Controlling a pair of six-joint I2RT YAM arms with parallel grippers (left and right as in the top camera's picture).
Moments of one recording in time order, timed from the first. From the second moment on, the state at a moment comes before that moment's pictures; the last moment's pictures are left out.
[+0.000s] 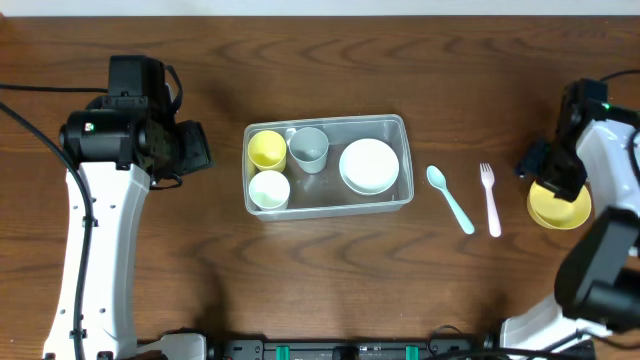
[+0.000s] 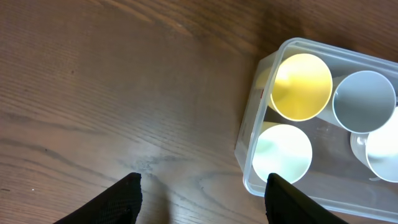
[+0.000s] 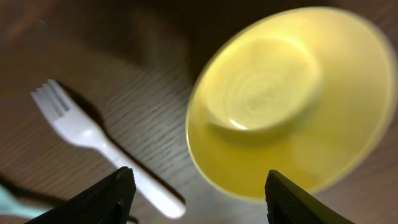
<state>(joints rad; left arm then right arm) 0.00 1.44 1.51 -1.31 0.00 -0.31 -0.29 1.83 1.33 -1.06 0.13 0.33</state>
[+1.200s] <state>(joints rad) 0.00 1.44 1.51 -1.31 0.00 -0.31 -0.28 1.94 1.33 -1.04 0.08 0.30</state>
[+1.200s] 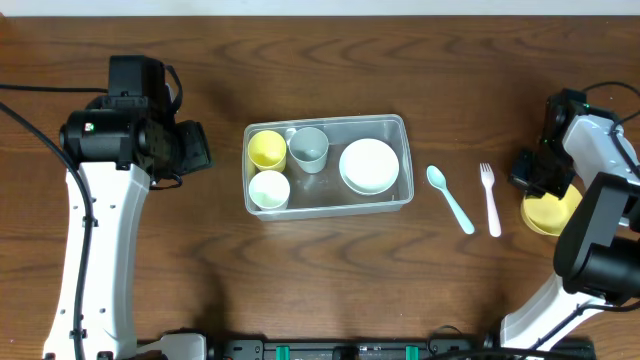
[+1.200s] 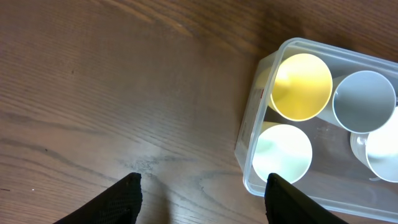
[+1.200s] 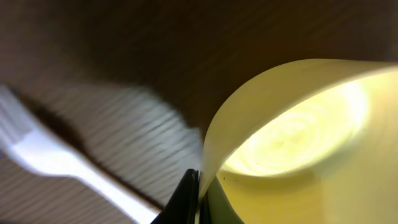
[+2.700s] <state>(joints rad) 0.00 1.44 1.51 -1.31 0.00 -0.31 0.57 1.81 1.44 -0.87 -0.10 -0.11</state>
